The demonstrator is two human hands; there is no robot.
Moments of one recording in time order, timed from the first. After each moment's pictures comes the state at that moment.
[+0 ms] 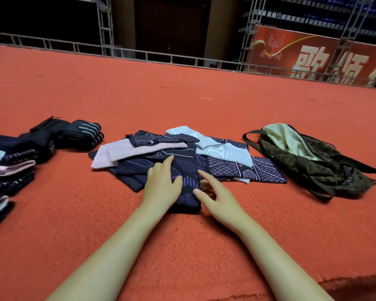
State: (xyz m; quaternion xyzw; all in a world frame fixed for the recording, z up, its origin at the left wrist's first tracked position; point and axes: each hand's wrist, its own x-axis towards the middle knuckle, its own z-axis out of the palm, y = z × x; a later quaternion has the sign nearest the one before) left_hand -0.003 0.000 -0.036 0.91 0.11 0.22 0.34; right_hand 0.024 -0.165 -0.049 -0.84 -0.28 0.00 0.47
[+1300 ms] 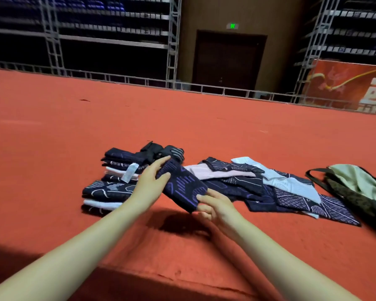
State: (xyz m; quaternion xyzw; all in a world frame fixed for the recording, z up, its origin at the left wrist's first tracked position) left_hand -0.159 0.175 0.040 0.81 0.12 0.32 0.48; right_hand -0.075 0.005 0.008 -0.59 -0.21 0.32 0.71
